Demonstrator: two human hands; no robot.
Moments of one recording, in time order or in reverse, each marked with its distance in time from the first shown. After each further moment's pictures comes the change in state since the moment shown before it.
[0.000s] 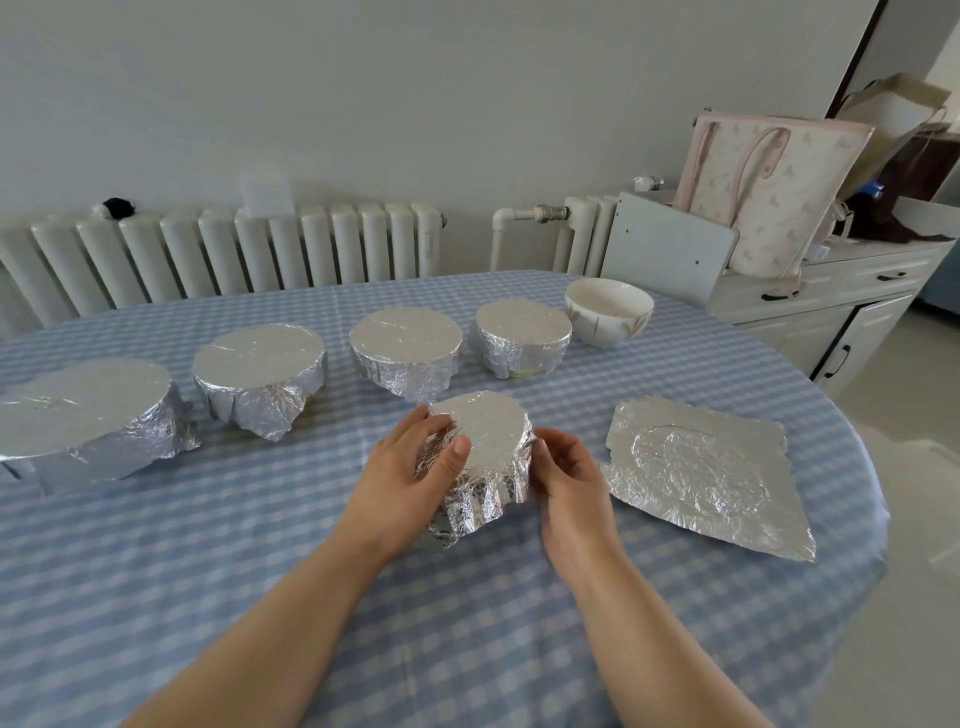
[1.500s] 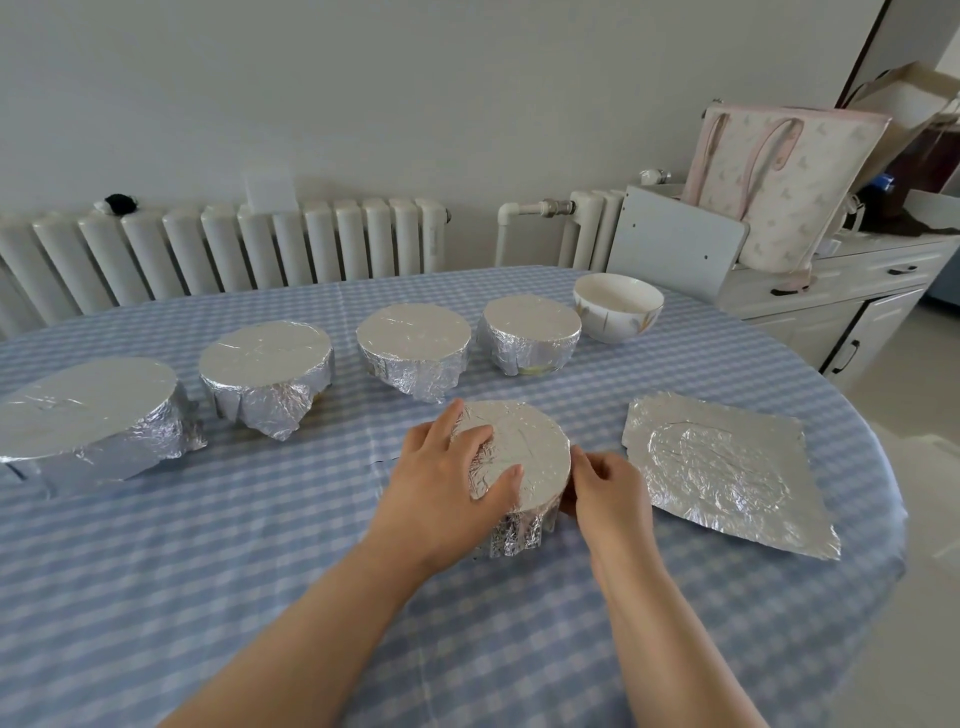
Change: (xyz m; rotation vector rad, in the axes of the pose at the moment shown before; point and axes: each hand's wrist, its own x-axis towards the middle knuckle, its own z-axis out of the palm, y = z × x) left_hand -0.007 0.024 0.010 0.438 -0.093 0.123; right_hand -0.002 -0.016 -0.011 -0.719 0.259 -0.022
